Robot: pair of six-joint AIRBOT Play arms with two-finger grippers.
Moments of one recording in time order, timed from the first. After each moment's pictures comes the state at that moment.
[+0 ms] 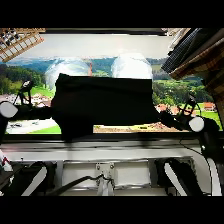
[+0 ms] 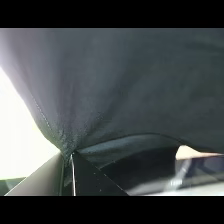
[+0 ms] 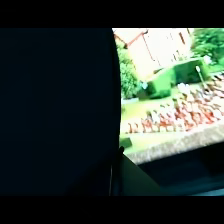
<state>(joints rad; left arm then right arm) 0.06 -0.84 0.71 1.25 -1.12 -1.45 -0.12 -0.64 0.51 -1.32 1.07 1.83</state>
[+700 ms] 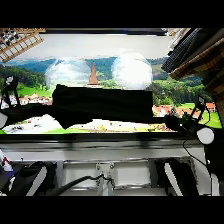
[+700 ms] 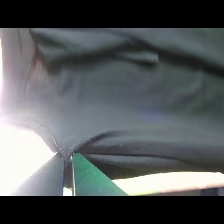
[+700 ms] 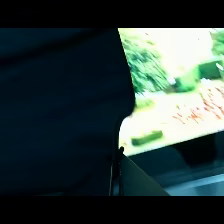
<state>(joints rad) 0.06 -0.71 0.71 1.31 -0.99 -1.48 -0.12 -0.50 0.52 -1.33 1.11 1.81</state>
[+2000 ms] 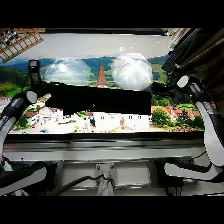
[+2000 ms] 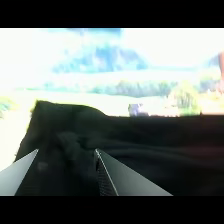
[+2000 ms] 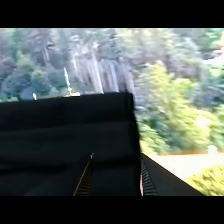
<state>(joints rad) 0.01 -1.26 0.83 1.31 -0.28 -1.27 -0.09 -1.38 1.08 -1.30 0.92 1.65</state>
